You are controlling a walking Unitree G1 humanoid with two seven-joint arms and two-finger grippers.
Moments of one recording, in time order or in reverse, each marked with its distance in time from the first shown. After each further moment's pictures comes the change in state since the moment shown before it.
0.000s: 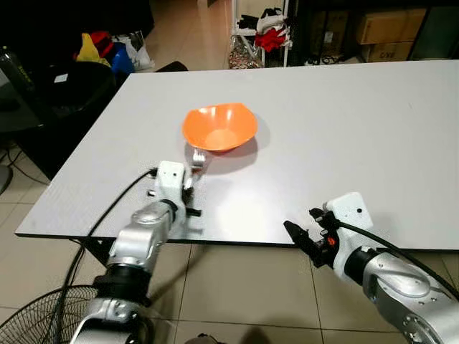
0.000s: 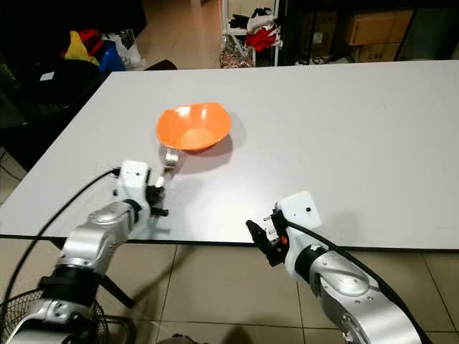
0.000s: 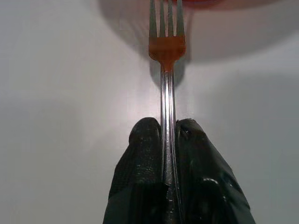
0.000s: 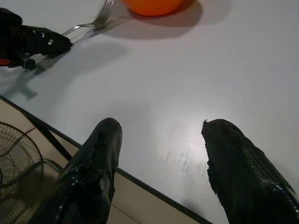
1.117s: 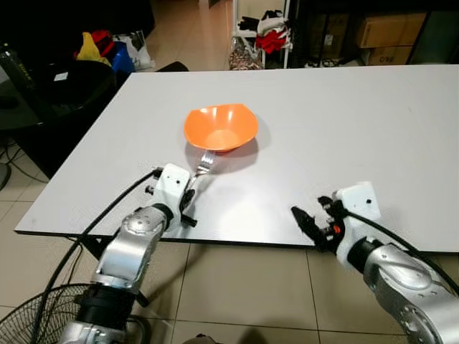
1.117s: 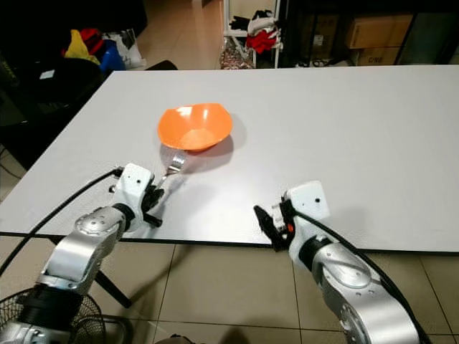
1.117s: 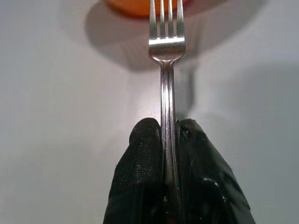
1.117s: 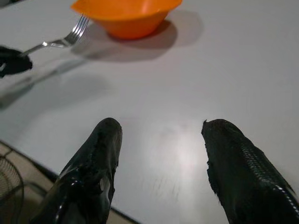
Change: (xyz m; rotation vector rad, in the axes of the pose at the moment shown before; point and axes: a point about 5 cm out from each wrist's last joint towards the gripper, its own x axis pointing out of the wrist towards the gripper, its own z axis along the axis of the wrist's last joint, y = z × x) left arm -0.027 0.001 0.003 0.242 -0.051 -0.044; right arm 0.004 -0.011 0.005 0.015 -0.071 -0.066
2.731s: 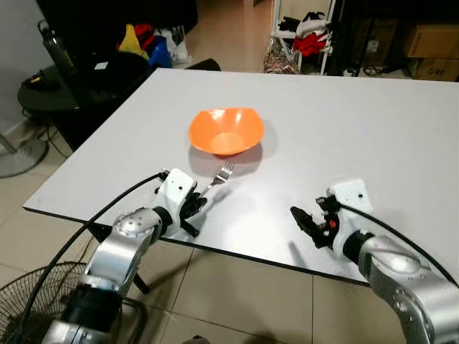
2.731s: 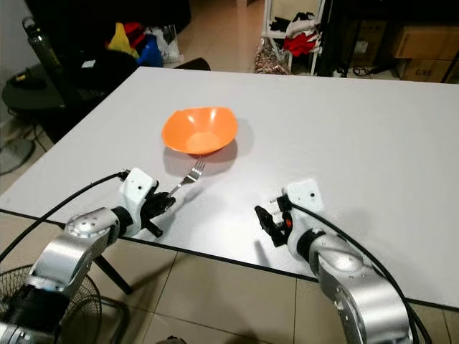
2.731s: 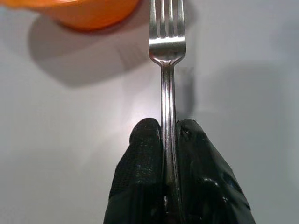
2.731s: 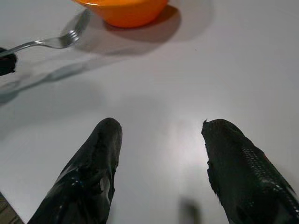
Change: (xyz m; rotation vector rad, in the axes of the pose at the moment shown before) left arm -0.006 -0.002 0.003 0.074 -0.040 -0.267; right arm 0.019 -0.007 0.001 0.015 0.064 -0.003
